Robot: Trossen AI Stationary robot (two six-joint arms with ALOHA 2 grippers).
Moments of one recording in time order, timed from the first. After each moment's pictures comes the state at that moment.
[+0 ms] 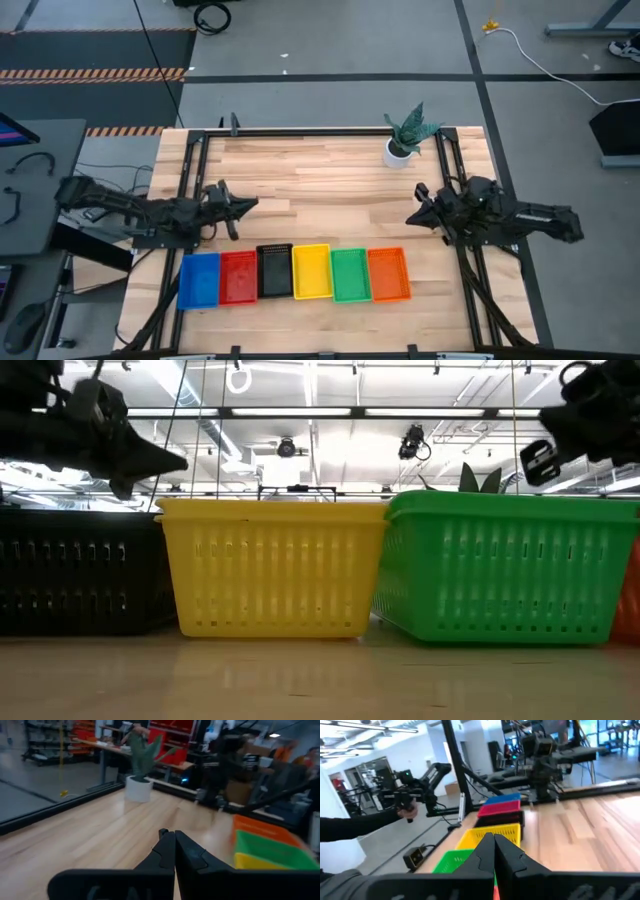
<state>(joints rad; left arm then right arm) -0.19 0.47 0.01 0.43 -0.54 -0.25 -0.19 0.01 0.04 0.03 -0.51 0.24</state>
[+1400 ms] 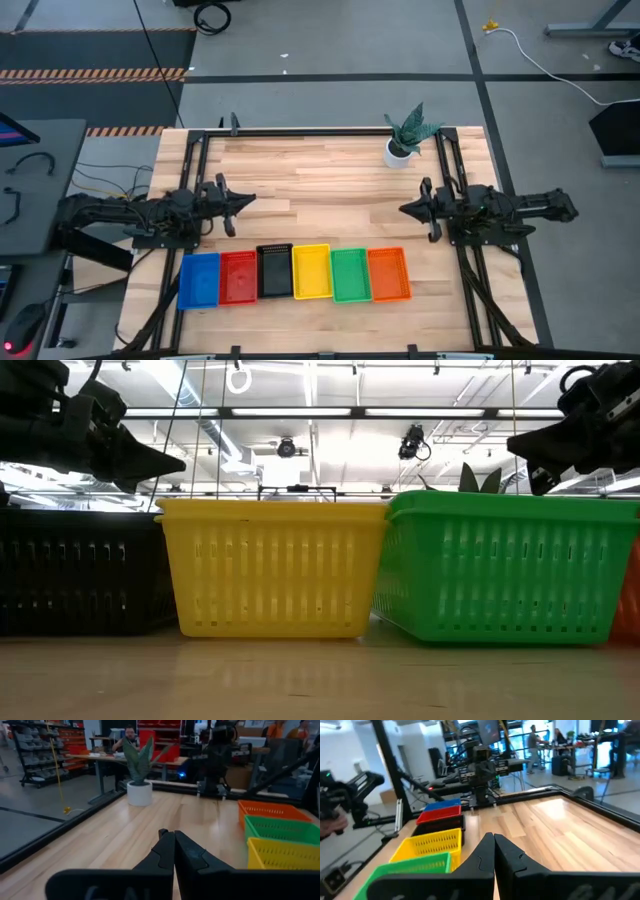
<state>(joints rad) -0.01 0.27 0.01 0.24 -0.31 -0.06 0.06 0.01 0.01 0.03 0.09 0.16</state>
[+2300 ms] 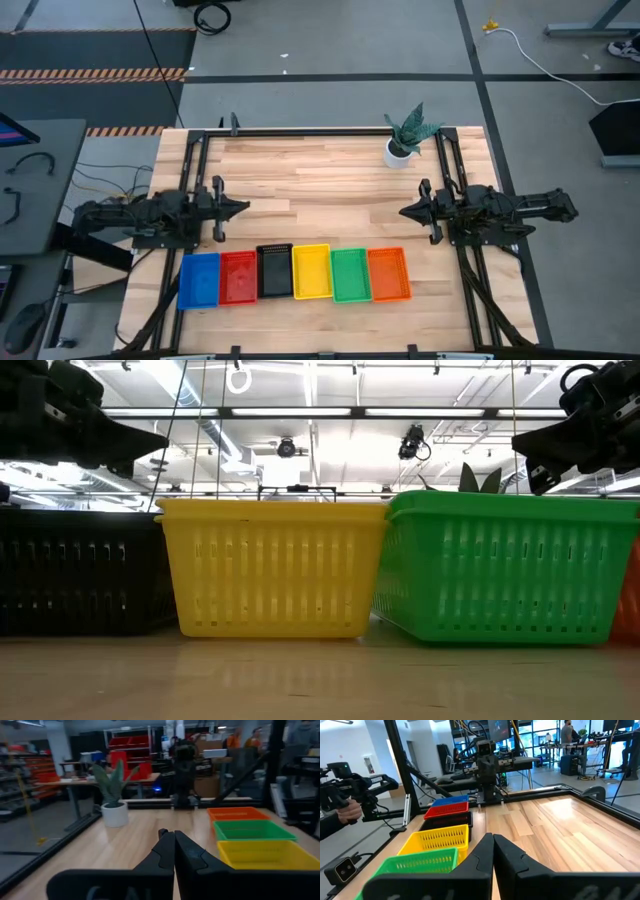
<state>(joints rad) -0.02 0.00 0.01 0.05 -0.16 0.06 0.06 0.01 0.01 0.02 0.03 0.14</state>
